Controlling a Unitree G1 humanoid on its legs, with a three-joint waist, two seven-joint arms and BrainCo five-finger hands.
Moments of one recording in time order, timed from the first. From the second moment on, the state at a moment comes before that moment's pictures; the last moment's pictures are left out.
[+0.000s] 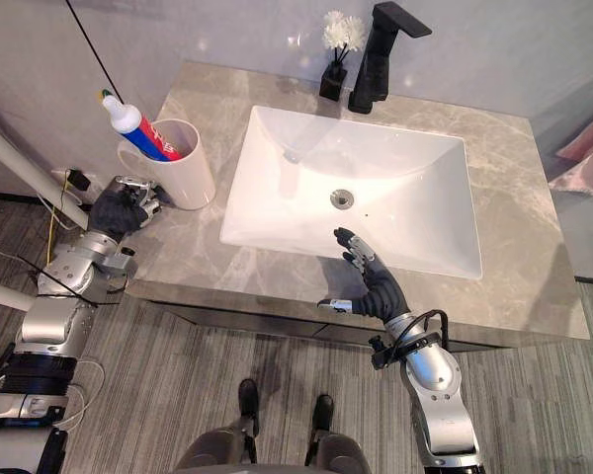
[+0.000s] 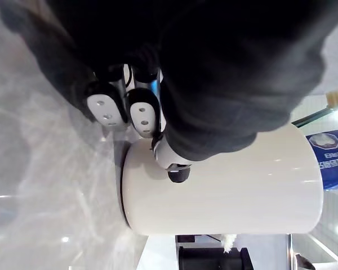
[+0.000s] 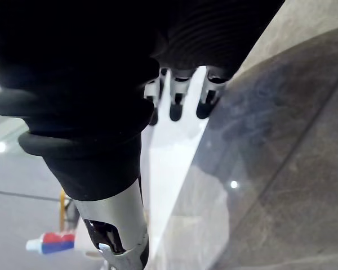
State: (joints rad) left arm -0.37 0.57 0.05 0.15 -0.38 -0.02 -0.14; right arm 0.13 -0.21 0.01 -0.35 0.05 -0.07 0.28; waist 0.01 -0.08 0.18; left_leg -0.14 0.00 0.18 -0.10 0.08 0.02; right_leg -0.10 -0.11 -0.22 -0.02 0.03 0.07
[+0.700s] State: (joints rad) left arm -0.65 0.66 0.04 0.38 -0.42 -0.03 -0.06; right arm 0.11 -0.22 0.00 -0.37 0.05 -0.09 0.26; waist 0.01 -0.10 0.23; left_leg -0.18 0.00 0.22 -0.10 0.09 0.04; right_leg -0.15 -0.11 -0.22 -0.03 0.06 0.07
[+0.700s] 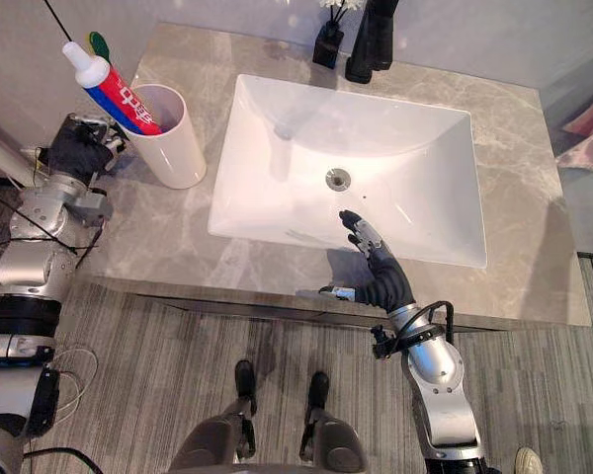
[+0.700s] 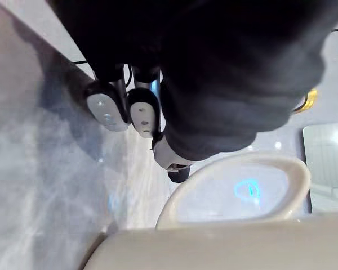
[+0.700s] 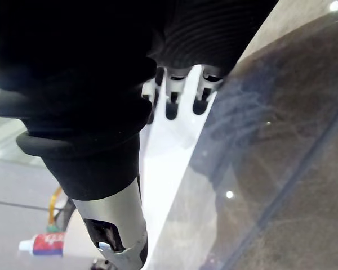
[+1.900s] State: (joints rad) left arm -0.21 0.51 0.11 0.24 -0.40 -0.02 -0.09; right arm 0.15 -0.20 0.08 -0.26 0.07 -0.10 0.26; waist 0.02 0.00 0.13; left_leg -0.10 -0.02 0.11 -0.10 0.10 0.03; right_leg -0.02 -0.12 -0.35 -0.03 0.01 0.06
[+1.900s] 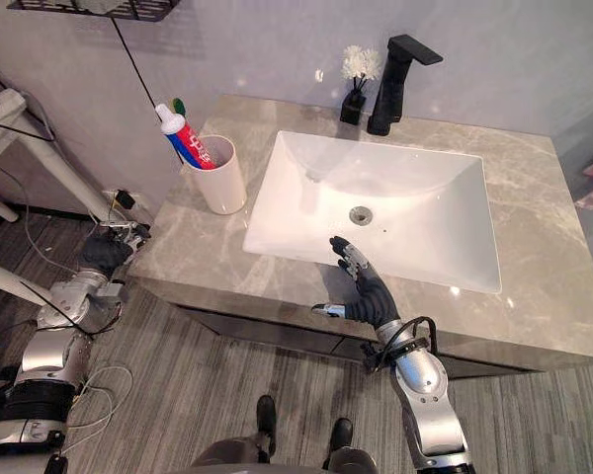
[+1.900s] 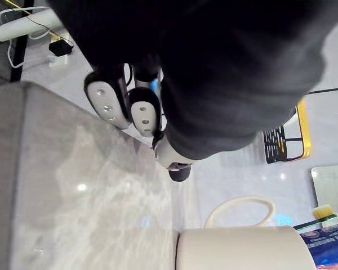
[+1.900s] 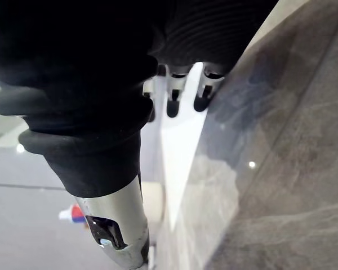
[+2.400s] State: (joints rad) left arm -0.20 0.45 -0.04 0.13 -0.38 -0.02 -0.13; right arm 0.16 -0.18 0.10 -0.26 0.07 -0.08 0.26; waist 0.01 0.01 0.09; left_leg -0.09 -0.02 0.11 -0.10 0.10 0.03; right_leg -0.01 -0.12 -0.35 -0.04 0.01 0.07
